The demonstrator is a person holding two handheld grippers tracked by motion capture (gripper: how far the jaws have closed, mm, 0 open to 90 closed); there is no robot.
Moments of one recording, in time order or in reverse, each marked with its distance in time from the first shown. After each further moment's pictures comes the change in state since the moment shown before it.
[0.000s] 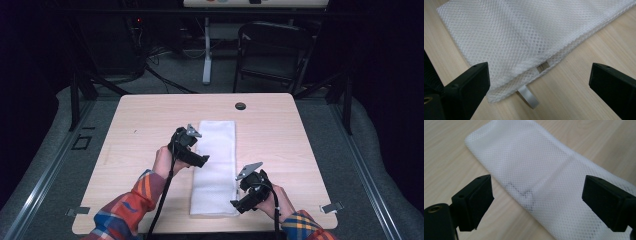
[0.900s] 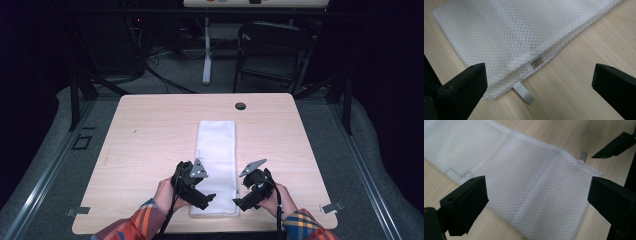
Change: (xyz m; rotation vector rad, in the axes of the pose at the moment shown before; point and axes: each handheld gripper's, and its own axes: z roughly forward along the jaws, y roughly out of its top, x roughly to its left) left arm -0.080 -0.045 -0.016 -0.010 -0.116 0.155; right arm -0.010 -0.002 -0.002 0.014 0.015 0.054
